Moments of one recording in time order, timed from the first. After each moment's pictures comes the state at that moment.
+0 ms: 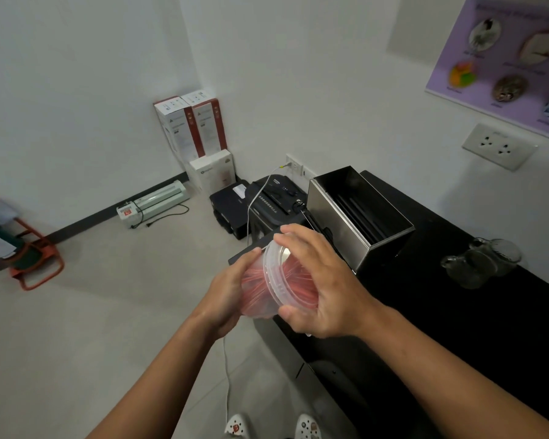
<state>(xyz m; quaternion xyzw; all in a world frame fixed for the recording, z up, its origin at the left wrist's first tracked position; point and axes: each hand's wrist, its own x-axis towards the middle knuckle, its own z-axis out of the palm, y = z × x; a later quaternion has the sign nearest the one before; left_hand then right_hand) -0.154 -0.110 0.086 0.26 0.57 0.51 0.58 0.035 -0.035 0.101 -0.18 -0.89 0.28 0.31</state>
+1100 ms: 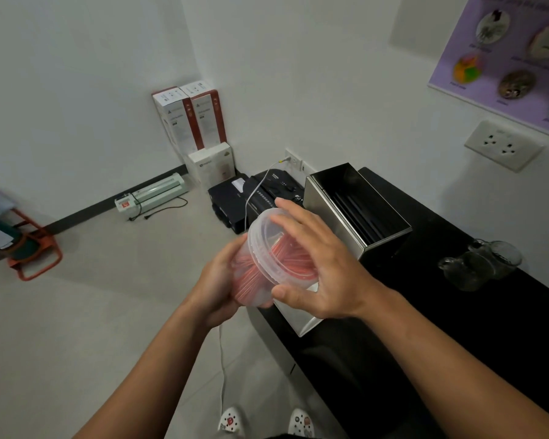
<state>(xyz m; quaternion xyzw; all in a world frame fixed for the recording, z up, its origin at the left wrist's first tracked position) -0.149 -0.092 0.103 0.24 0.51 0.52 0.64 0.039 -0.006 0.121 -0.17 -0.89 0.30 0.29</state>
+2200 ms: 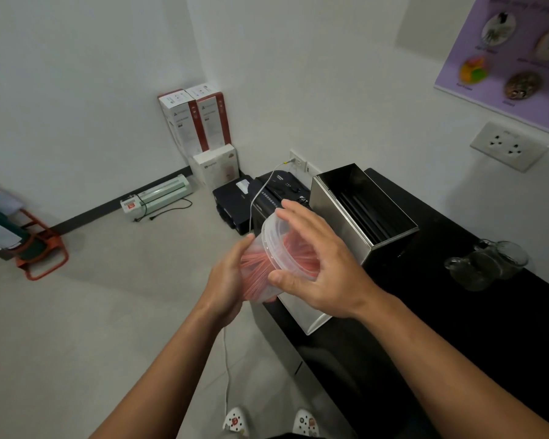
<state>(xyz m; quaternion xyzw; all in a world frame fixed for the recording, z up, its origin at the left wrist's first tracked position) -0.147 -0.101 0.094 0.24 0.58 0.57 0.53 0.028 -0.024 0.125 -0.24 -0.85 0.37 0.29</state>
